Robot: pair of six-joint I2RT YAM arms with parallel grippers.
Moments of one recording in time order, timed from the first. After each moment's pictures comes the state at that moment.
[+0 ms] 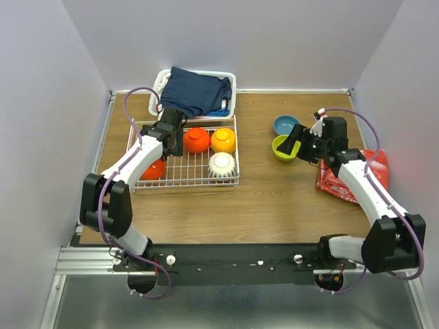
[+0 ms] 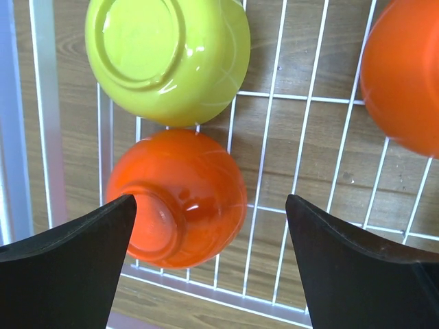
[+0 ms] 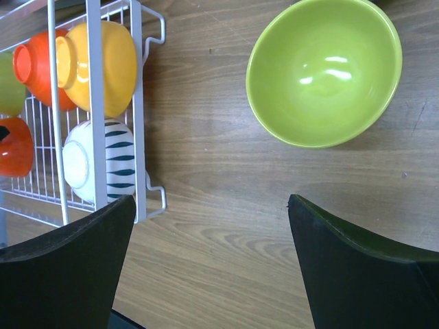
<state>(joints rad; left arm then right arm) -0.31 1.58 1.22 -0.68 -0.46 -0.25 0.11 1.26 0.93 -0.36 -0.34 0.44</state>
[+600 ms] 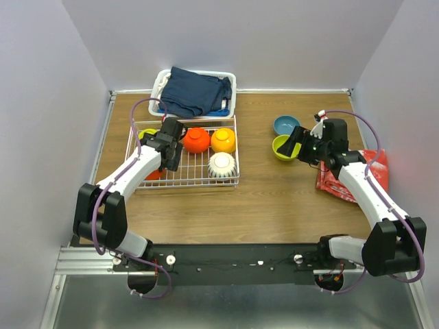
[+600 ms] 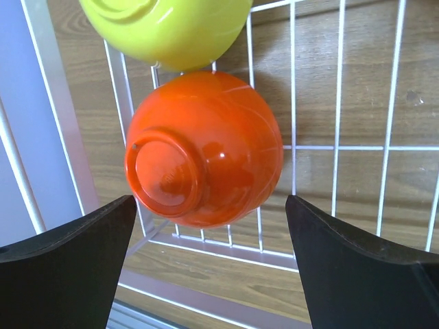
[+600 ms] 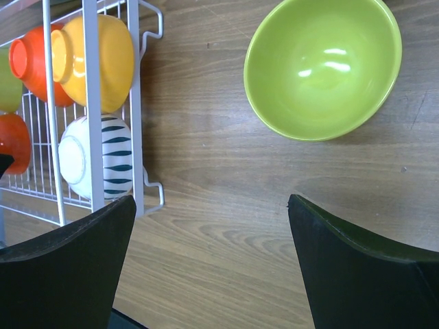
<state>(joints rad) -0.34 1.48 1.09 -0.73 -0.49 -0.07 0.11 1.23 0.91 -0.36 -0.34 0.43</state>
